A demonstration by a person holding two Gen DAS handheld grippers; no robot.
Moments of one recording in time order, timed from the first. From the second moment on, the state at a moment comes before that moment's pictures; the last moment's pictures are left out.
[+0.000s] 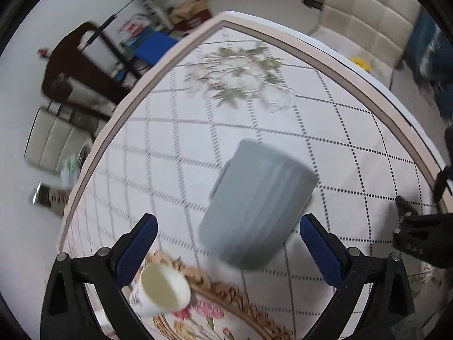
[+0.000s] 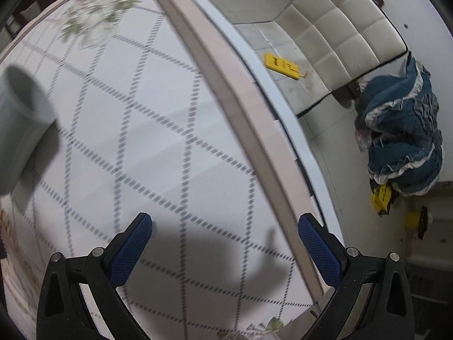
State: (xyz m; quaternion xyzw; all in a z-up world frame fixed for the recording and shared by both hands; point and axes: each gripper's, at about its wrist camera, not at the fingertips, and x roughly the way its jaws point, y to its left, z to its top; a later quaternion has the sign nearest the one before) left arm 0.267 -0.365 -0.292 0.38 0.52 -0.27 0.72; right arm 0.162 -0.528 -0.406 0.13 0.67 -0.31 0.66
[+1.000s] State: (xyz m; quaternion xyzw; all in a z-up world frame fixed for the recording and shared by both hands) left arm 0.254 -0.399 -0.318 0.42 0.51 -0.30 0.69; right arm 0.123 -0.554 -0.407 0.16 0.66 -0.32 0.66
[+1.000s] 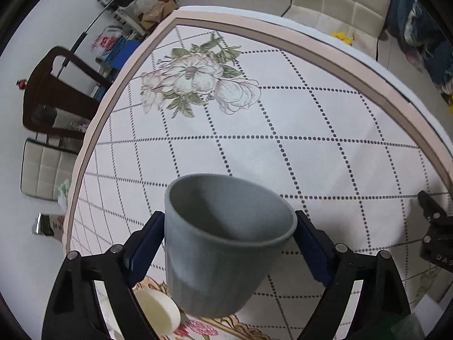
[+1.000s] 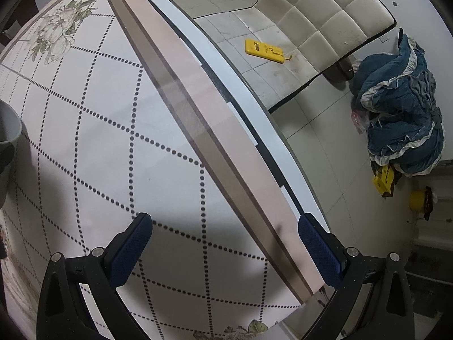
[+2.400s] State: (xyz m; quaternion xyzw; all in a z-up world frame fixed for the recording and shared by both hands) left arm 0.122 -0.076 -0.315 0.13 0.69 -0.15 0.70; right arm 0.018 -0.317 -0.369 0.09 0.66 -0.27 0.70
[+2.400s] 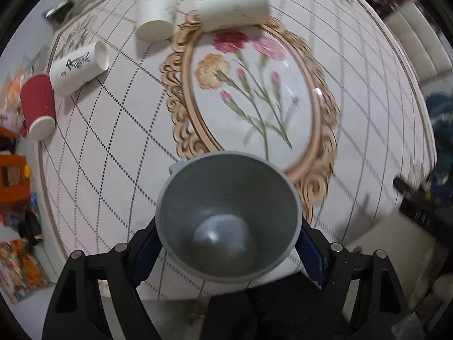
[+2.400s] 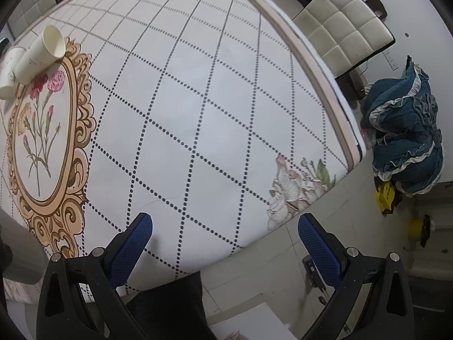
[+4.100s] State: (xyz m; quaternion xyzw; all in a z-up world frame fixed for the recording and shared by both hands) left arm 0.131 0.112 -0.335 0.05 0.64 0.08 0.76; right arm 0.172 -0.128 -0.343 0.09 0.69 -0.02 0.71
